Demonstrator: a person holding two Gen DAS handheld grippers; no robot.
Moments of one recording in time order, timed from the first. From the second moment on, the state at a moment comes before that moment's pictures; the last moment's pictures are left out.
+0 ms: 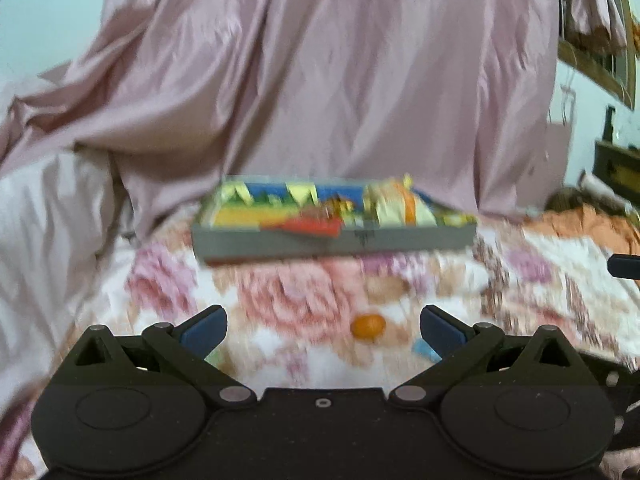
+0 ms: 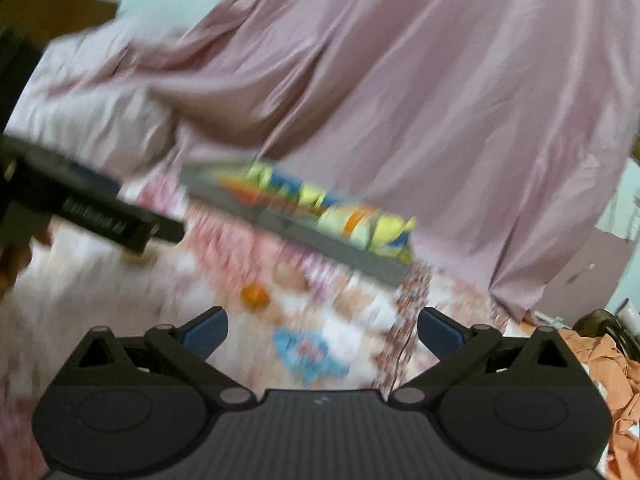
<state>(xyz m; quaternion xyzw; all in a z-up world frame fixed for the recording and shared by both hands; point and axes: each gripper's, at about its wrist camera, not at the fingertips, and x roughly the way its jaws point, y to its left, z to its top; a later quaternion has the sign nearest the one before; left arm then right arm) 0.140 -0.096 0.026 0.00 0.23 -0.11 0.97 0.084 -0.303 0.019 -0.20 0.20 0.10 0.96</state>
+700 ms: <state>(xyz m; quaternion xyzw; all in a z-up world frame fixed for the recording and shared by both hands) 0.164 -0.154 -0.055 0.00 0.42 -0.14 0.90 0.086 -0.305 -0.056 -0.26 0.41 0.13 0.86</state>
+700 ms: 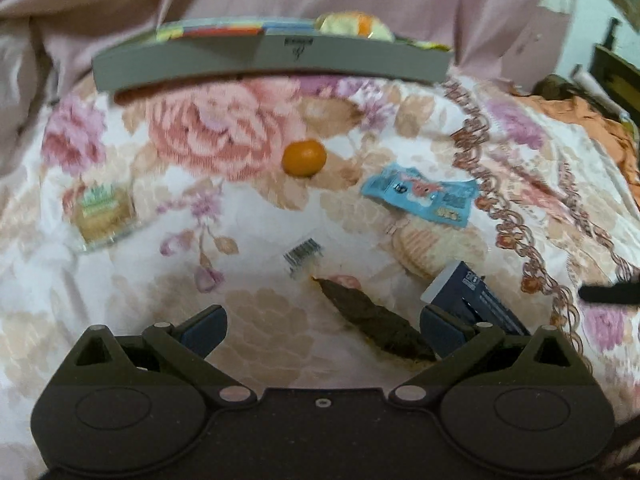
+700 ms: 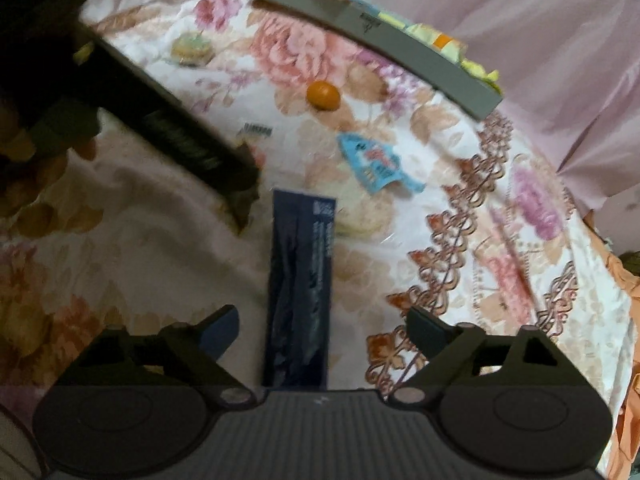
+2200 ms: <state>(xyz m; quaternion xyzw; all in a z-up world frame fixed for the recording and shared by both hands) 0.187 -0.117 -0.066 0.01 0.40 -0.12 0.91 0.122 -0.298 -0.061 -0.11 0.39 0.15 0.90</state>
